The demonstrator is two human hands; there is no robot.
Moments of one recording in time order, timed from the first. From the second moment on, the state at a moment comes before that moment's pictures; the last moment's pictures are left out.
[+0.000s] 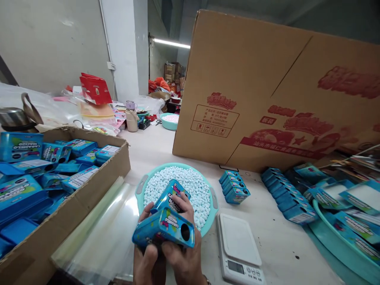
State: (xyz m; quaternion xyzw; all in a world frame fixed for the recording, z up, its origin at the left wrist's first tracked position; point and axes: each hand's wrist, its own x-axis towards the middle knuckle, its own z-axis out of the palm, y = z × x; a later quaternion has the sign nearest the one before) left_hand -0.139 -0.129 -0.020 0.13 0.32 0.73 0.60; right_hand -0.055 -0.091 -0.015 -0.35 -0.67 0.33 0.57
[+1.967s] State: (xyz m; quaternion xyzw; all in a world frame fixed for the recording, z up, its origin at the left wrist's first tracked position) left_hand -0.223 -0.024 0.028 0.78 0.62 -0.05 -0.03; right_hand -0.016 0.047 -0.050 -0.37 -0.89 0.00 0.27
